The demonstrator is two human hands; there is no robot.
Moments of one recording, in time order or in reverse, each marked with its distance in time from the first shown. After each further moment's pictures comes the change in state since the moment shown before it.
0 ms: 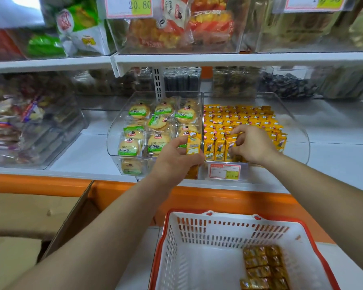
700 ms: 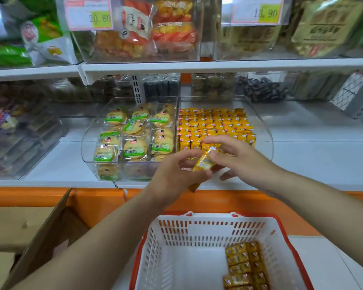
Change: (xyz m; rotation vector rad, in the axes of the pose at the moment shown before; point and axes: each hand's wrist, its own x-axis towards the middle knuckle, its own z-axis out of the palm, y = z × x) left_hand -0.022 -0.001 0.051 0.101 -0.197 0.120; right_hand -0.103 -0.030 -0.063 0.651 -0.287 -0.084
